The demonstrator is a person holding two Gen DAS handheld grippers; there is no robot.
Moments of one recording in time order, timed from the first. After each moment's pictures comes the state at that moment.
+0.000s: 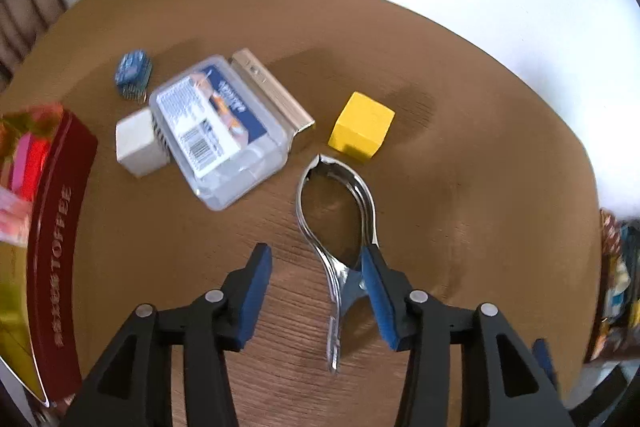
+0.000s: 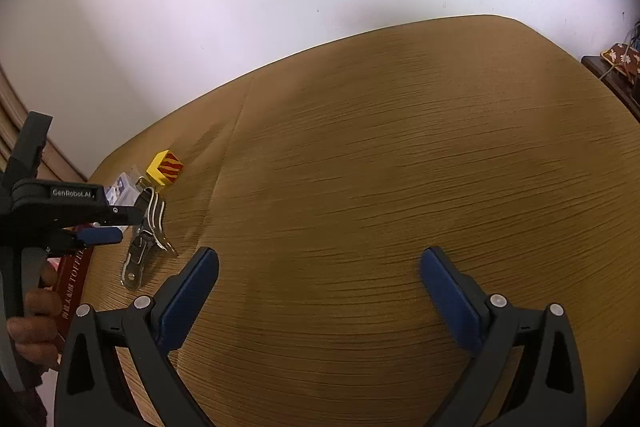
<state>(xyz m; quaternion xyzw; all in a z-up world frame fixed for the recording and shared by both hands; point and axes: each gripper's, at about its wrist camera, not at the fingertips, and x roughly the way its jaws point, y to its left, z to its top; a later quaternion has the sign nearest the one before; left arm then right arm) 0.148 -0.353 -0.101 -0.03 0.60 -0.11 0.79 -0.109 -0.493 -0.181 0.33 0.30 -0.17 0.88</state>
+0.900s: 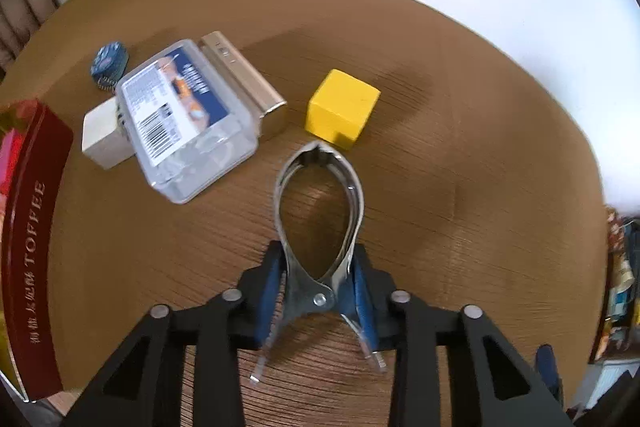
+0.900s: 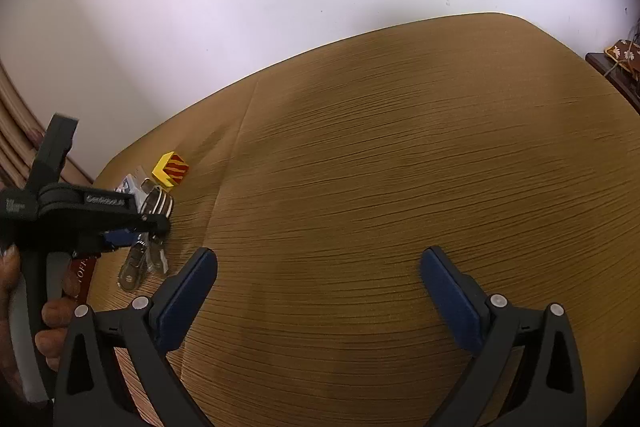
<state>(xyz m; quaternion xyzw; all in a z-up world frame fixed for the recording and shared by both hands) 0.131 -0.385 -0.117 -0.01 0.60 -0.12 0.79 -0.122 -0.498 -0.180 0.34 0.30 -0.17 0.88</state>
